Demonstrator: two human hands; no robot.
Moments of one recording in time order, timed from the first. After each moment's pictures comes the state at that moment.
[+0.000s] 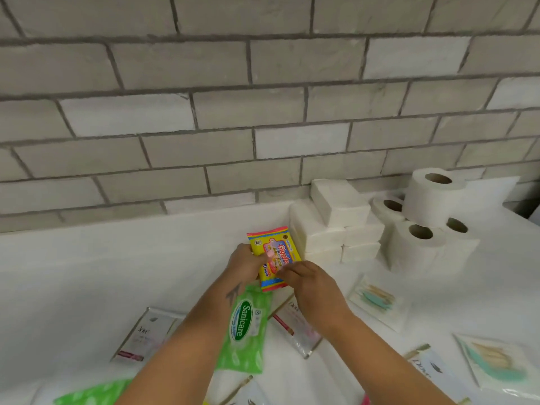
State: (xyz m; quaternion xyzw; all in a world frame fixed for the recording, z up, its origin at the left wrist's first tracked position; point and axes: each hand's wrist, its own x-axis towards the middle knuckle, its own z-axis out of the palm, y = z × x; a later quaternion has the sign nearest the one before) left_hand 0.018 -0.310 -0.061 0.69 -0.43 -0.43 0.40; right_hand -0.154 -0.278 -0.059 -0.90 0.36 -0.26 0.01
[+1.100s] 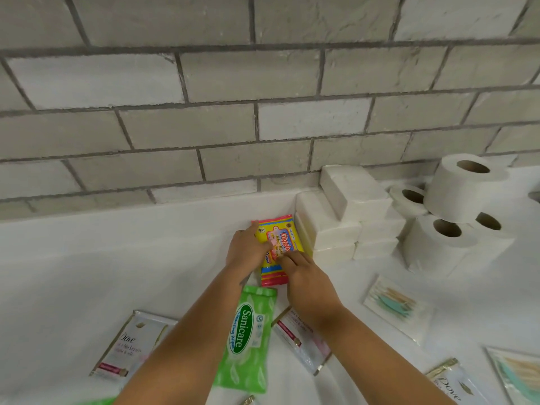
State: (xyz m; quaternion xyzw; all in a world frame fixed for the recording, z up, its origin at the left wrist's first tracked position) left_hand 0.030 -0.358 -0.090 0.75 -0.53 -0.26 0.30; right_hand -0.122 -0.312 -0.089 -0.87 0.44 -0.22 0.05
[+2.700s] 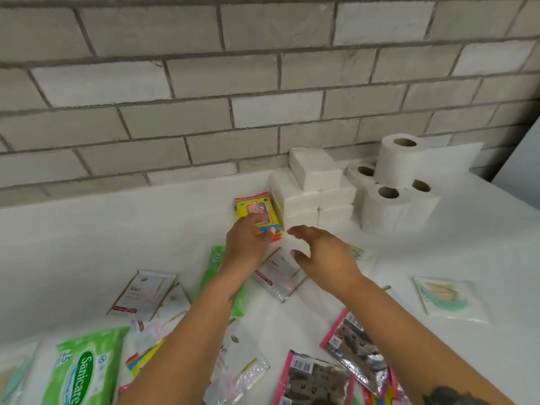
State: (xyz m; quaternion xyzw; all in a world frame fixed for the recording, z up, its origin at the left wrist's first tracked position) left_hand -0.047 -0.236 -0.033 0.70 -0.55 -0.21 0.41; right_hand -0.207 -0.236 -0.028 -0.83 0.51 -0.21 0.12
